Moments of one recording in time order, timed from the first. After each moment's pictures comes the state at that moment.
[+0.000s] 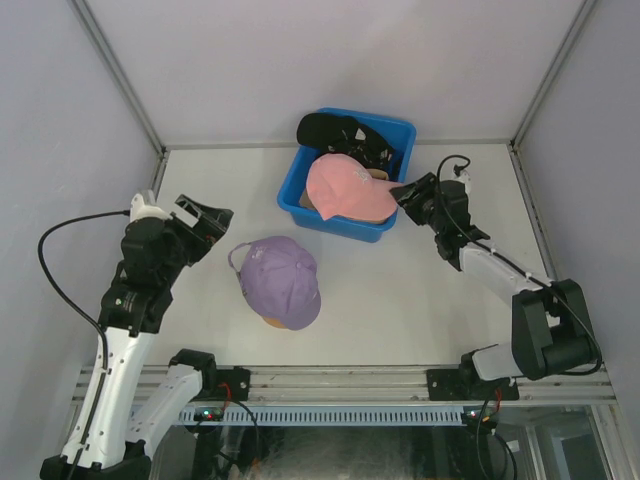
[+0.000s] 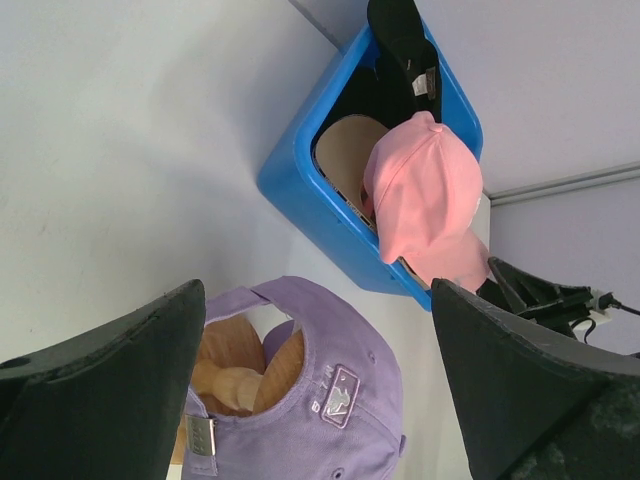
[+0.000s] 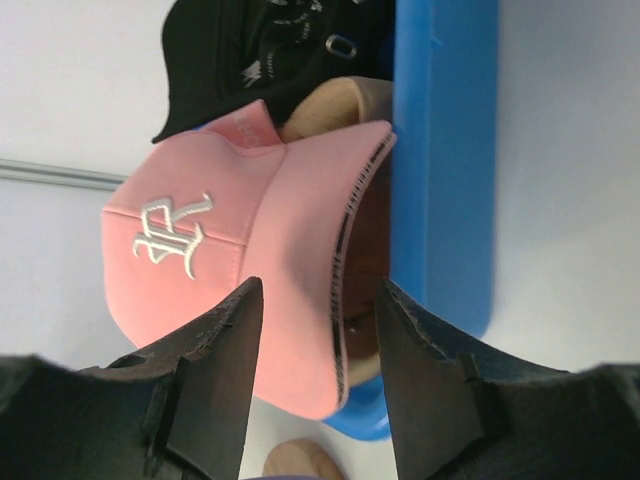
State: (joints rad) left arm -0.17 0.71 0.97 -0.62 -0.05 -0.87; right arm 0.26 1.39 0.79 0.22 -0.01 0.99
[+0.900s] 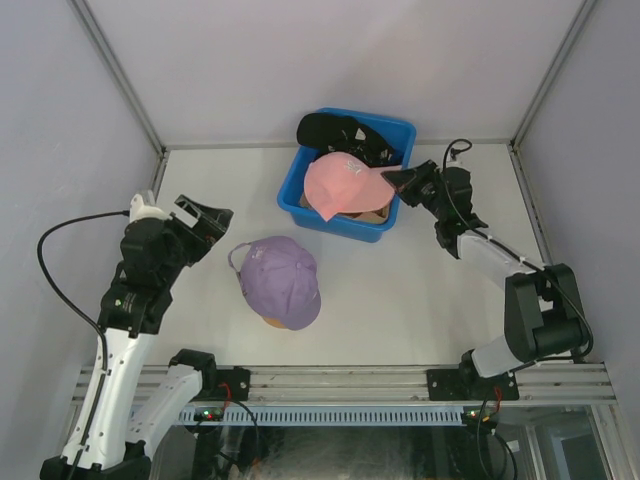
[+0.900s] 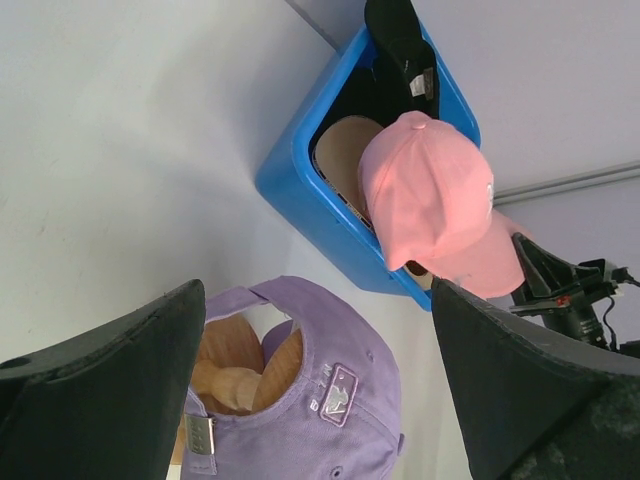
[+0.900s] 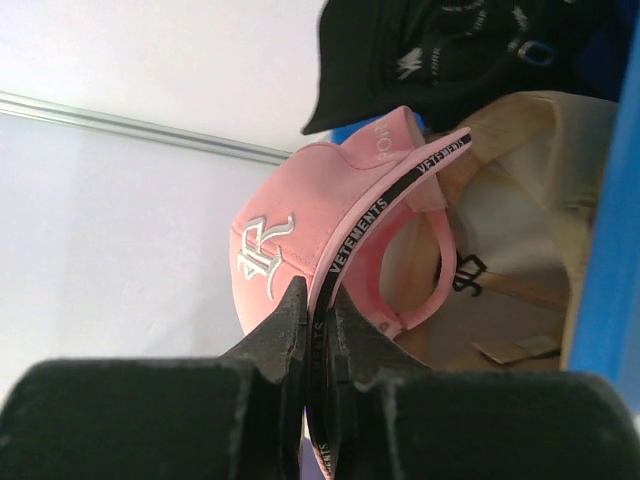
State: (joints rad) left arm -0.17 0.70 0.97 -0.61 -0.05 -0.87; right arm 0.22 1.50 0.89 0.43 -0.26 1.13
